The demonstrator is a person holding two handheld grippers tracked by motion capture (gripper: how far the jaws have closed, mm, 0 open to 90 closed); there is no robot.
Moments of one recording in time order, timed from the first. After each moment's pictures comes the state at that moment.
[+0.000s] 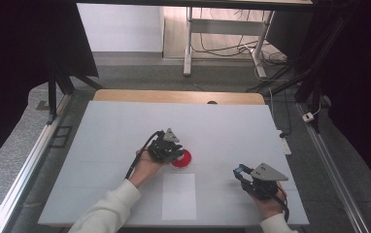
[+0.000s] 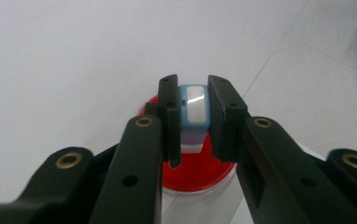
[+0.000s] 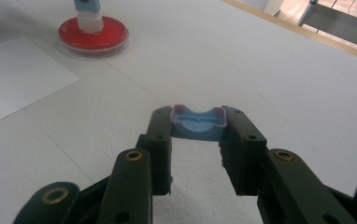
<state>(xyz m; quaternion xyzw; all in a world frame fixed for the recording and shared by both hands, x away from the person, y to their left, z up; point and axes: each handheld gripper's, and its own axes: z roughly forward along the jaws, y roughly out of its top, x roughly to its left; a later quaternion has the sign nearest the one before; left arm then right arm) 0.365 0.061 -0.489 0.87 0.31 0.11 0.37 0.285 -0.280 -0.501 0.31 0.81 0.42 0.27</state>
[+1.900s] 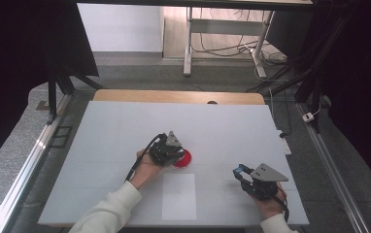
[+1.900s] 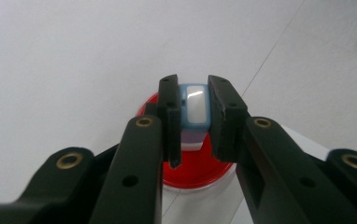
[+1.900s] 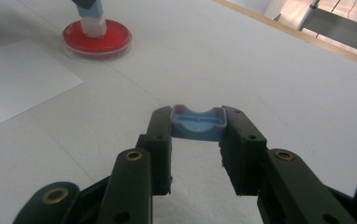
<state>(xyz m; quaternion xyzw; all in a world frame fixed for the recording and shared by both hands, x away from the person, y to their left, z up) 0.357 0.056 -0.488 0.87 0.30 0.14 0.35 0.283 -0.279 -0.499 0.30 0.81 0.43 0.28</state>
